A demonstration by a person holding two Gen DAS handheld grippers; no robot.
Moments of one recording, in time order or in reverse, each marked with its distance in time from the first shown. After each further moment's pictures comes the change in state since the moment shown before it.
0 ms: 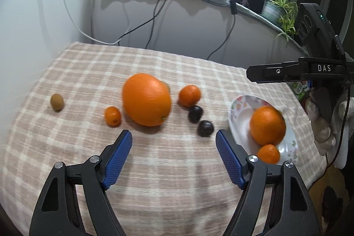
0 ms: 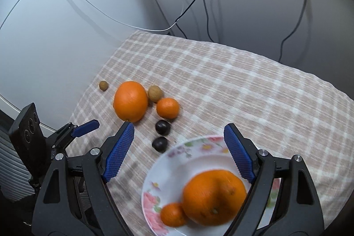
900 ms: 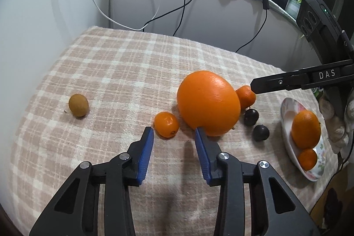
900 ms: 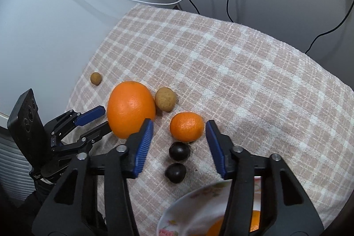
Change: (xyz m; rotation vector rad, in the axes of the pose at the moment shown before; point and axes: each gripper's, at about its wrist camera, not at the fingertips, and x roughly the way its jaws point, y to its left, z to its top) left arm 0.037 0.067 0.014 -0.023 0.088 0.044; right arm 0.082 0.025 0.033 -0.006 0.195 0.013
